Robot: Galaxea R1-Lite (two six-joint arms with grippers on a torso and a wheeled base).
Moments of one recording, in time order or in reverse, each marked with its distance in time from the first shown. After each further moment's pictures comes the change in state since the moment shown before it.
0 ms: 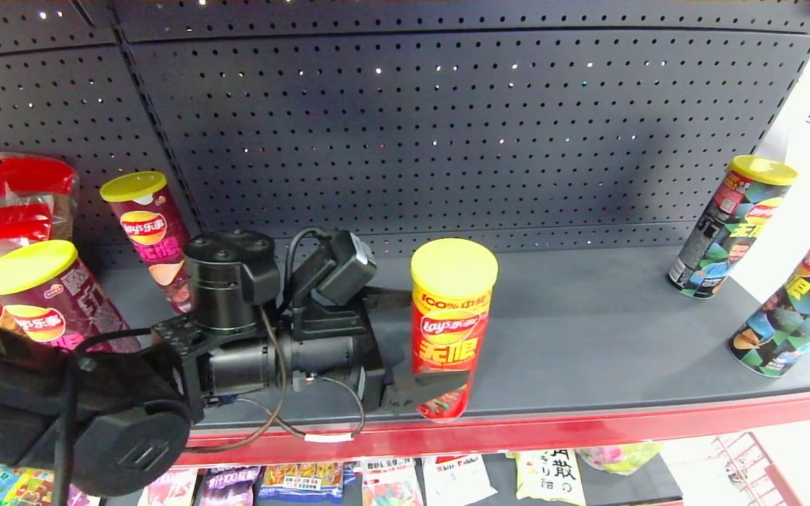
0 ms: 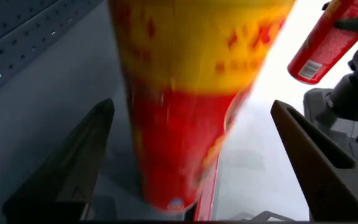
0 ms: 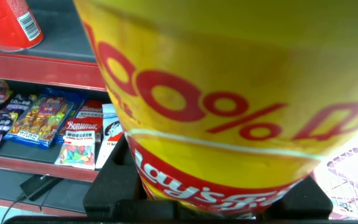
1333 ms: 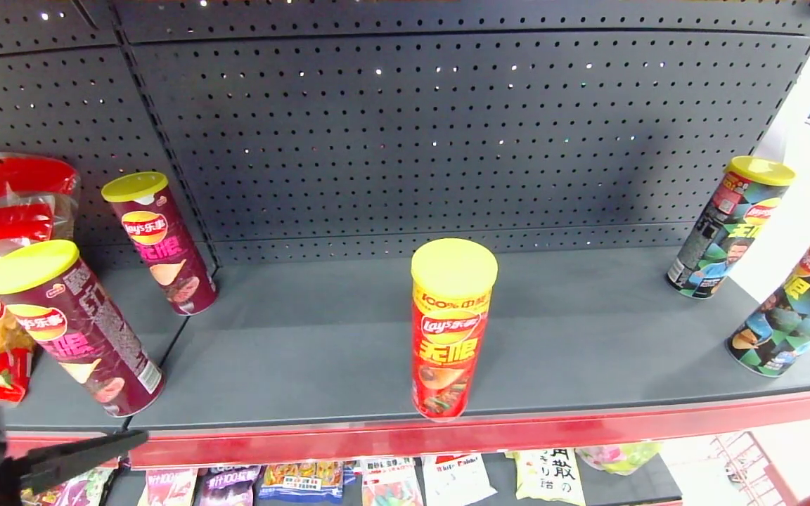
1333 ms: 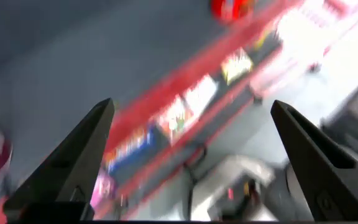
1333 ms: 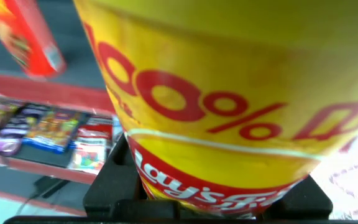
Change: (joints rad) left arm 0.080 -1.017 0.345 0.933 0.479 -0.065; right arm 0.024 0.295 -0.269 0.001 0.056 0.000
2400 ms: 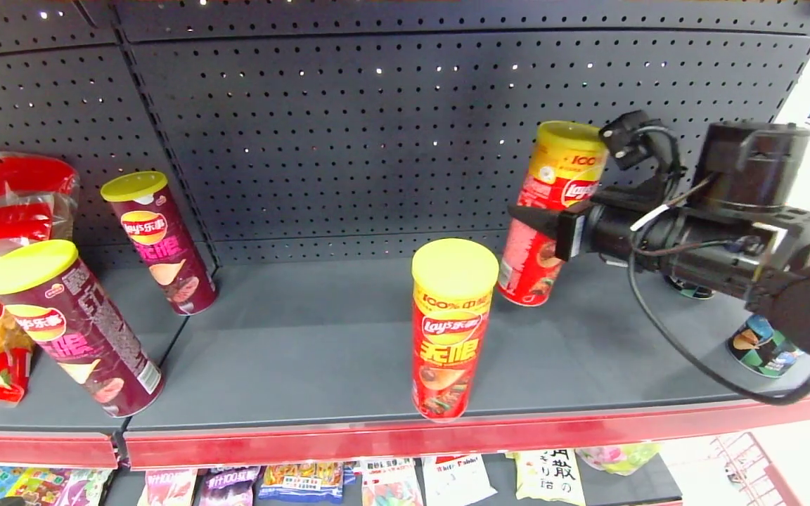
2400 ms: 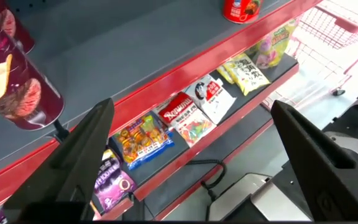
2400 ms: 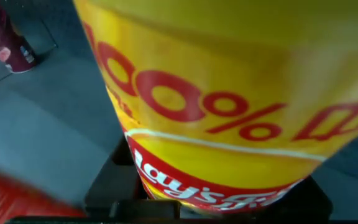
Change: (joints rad) left arm 0.001 -0.430 0.064 0.178 0.086 0.020; right arm 0.179 1.330 -0.682 -0.619 0.187 -0.007
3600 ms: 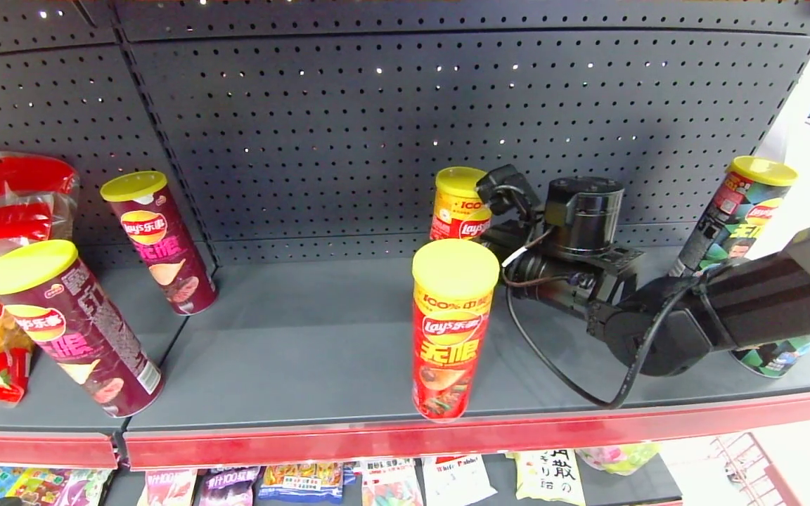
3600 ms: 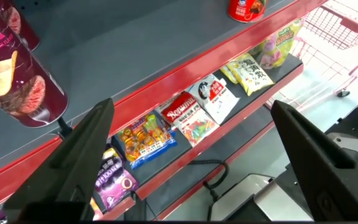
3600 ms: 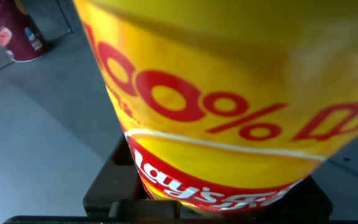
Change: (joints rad) left arm 0.000 -0.009 0.007 -0.002 0.014 0.000; right arm 0.166 0.282 -0.123 -0.149 -0.110 -0.004
